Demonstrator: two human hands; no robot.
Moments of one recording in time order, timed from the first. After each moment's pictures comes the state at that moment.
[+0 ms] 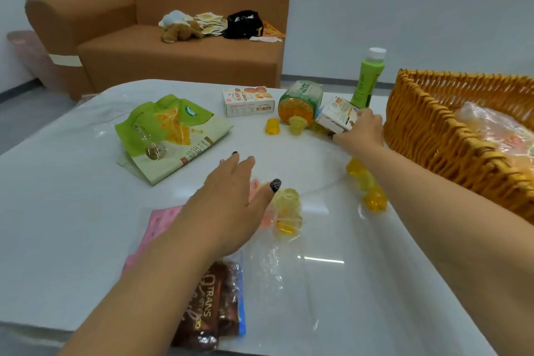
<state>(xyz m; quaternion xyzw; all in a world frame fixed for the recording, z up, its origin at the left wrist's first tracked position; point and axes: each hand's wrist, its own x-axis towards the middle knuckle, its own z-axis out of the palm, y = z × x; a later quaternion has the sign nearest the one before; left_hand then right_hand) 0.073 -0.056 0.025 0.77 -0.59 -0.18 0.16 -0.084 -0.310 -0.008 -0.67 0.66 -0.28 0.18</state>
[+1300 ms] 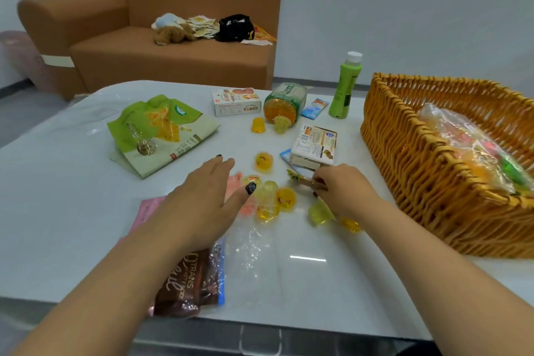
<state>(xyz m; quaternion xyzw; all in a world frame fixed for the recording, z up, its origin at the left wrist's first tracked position) 0.071 -0.042 0.018 0.77 -0.60 -0.14 0.14 -0.131 -0.201 -0.016 -0.87 0.48 -0.02 0.01</state>
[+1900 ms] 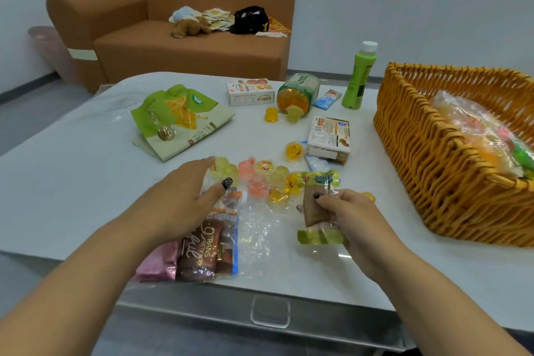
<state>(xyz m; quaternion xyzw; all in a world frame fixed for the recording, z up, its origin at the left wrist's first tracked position) 0.099 -0.001 0.014 0.79 -0.58 -0.14 0.15 -0.137 -0.088 -0.006 -0.51 0.52 -0.29 0.62</state>
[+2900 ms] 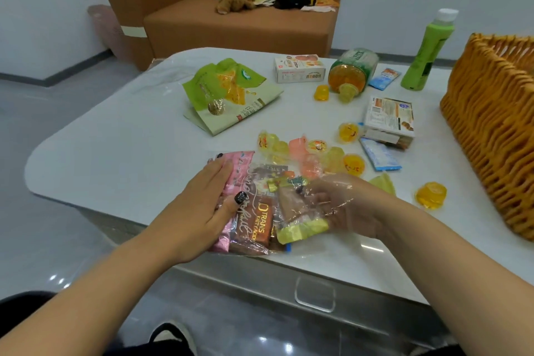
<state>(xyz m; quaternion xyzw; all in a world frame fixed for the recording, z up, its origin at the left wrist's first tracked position) 0.139 0.057 -0.046 0.78 -0.59 -0.13 0.17 -0.062 -0.090 -0.014 -0.55 0.44 -0.06 0.71</state>
